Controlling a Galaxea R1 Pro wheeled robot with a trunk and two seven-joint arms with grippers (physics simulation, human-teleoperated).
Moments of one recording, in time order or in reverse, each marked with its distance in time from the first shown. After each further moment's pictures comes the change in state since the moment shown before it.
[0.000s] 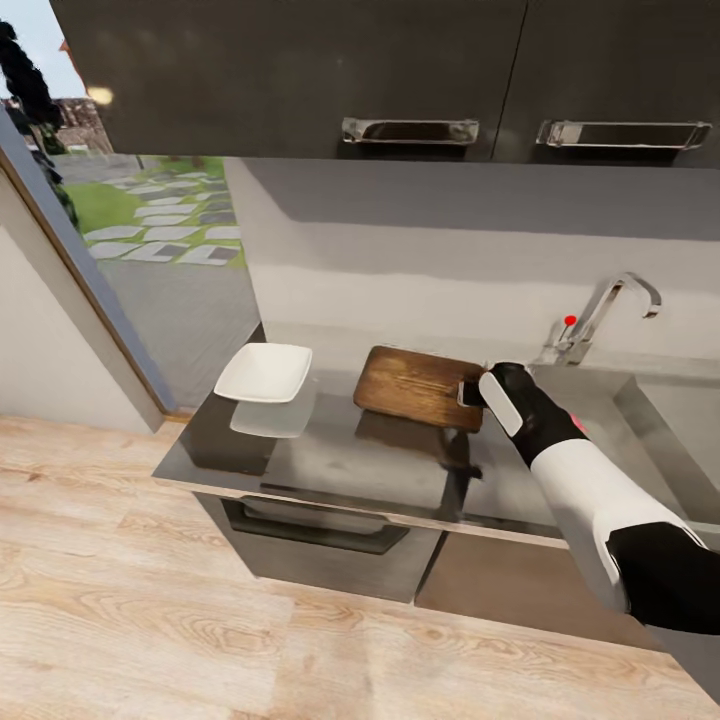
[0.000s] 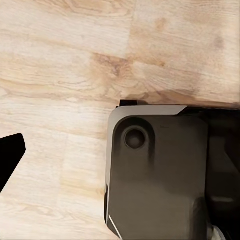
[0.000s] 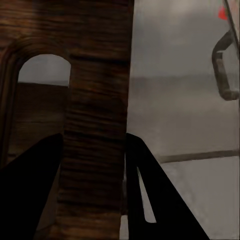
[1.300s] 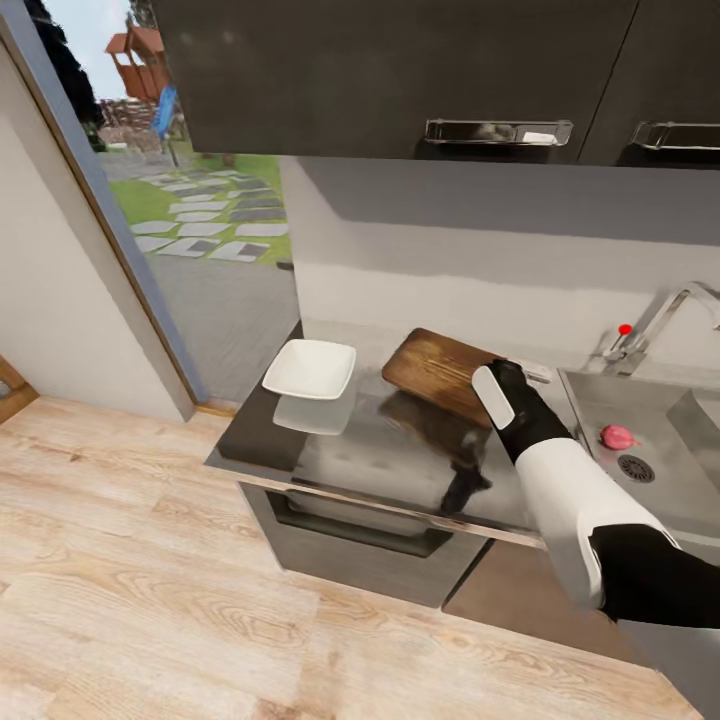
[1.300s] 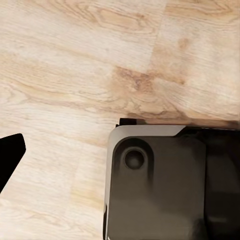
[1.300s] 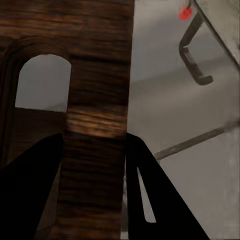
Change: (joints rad) left arm 0.000 0.000 0.003 -0.060 0.004 0.000 0.001; right arm -0.001 0.076 -0.167 -0.005 0.006 -0.158 -0.368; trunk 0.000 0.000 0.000
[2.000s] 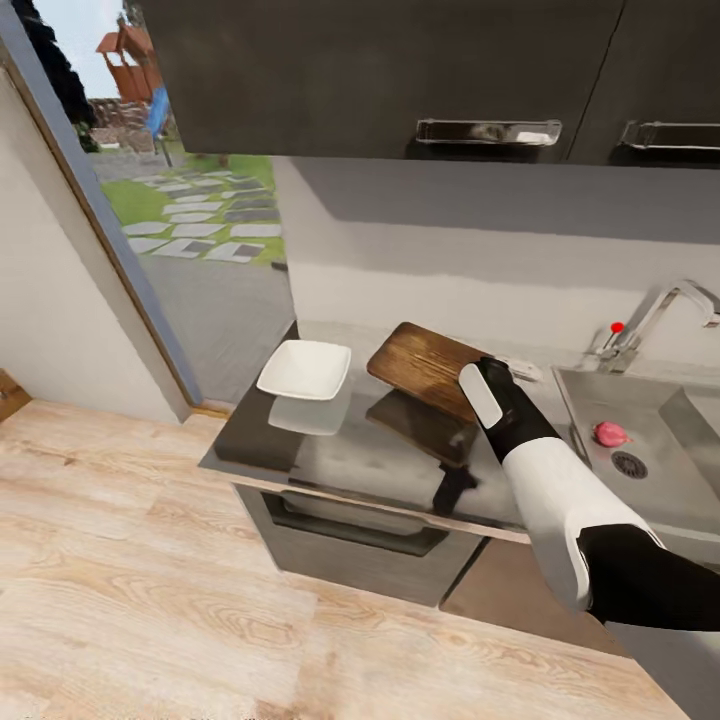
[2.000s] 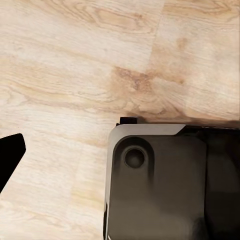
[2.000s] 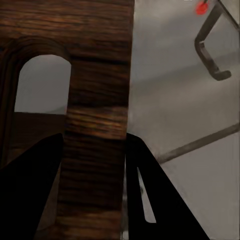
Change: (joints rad) left arm 0.001 0.000 0.000 0.002 0.001 0.000 0.002; right arm -0.001 0.046 0.001 -0.013 -0.021 -0.023 0.000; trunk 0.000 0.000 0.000
